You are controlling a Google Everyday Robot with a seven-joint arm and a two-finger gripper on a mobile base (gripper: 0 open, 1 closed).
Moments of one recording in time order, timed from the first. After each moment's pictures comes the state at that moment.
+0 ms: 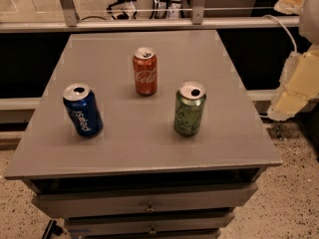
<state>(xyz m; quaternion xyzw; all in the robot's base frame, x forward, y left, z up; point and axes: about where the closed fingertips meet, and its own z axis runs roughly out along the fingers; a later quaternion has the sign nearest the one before) 0.427 -0.183 1.034 -0.61 0.75 -0.09 0.24</state>
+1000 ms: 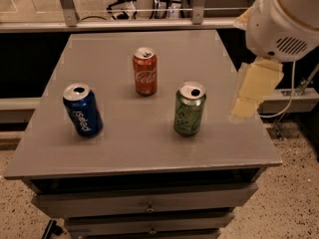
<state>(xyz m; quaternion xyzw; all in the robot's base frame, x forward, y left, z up) 0.449 -0.136 0.998 -0.63 0.74 -0.06 0.22</state>
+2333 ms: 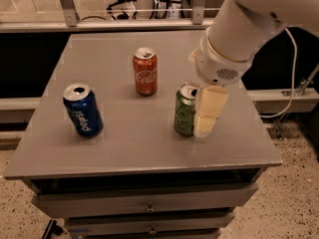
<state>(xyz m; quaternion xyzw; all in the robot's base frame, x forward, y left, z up) 0.480 -0.080 0.915 -0.70 0.70 0.00 0.17</state>
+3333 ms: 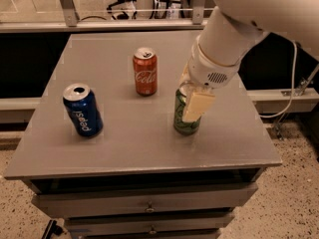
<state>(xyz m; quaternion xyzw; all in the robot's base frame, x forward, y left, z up) 0.494 -0.071 0.890 -0.71 0.68 0.02 0.16</state>
